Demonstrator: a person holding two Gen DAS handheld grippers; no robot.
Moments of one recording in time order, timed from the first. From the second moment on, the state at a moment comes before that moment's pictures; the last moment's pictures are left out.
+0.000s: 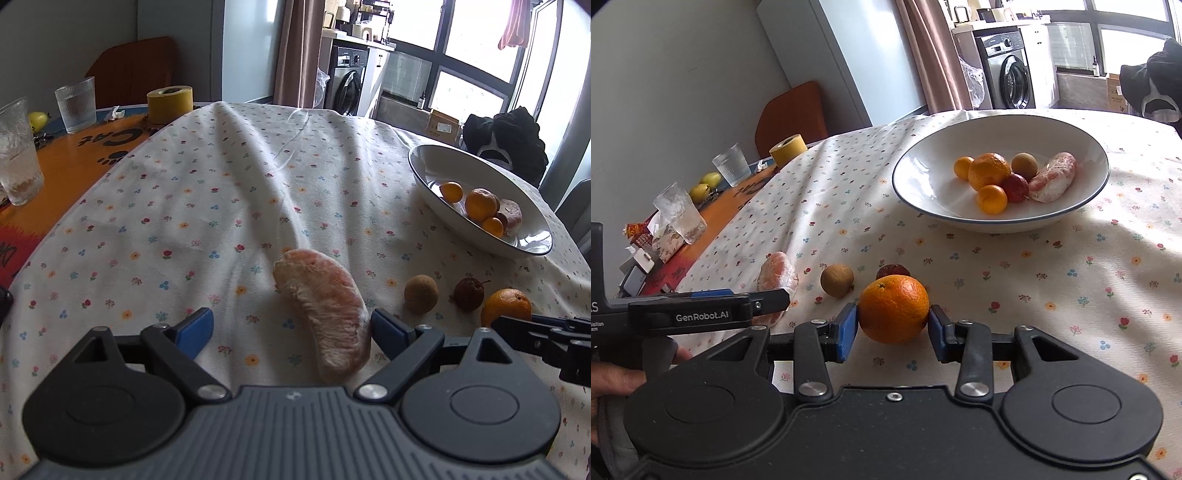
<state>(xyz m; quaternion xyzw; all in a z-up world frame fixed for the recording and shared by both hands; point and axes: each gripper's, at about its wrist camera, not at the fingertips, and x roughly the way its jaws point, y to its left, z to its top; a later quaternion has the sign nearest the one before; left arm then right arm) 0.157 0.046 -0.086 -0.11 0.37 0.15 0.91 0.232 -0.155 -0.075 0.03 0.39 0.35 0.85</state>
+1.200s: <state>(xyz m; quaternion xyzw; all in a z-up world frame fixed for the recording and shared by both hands) 0.164 0.044 -0.085 -0.16 0.34 0.13 0.92 0.224 -0.156 -0.081 0.03 0.37 0.34 0.86</state>
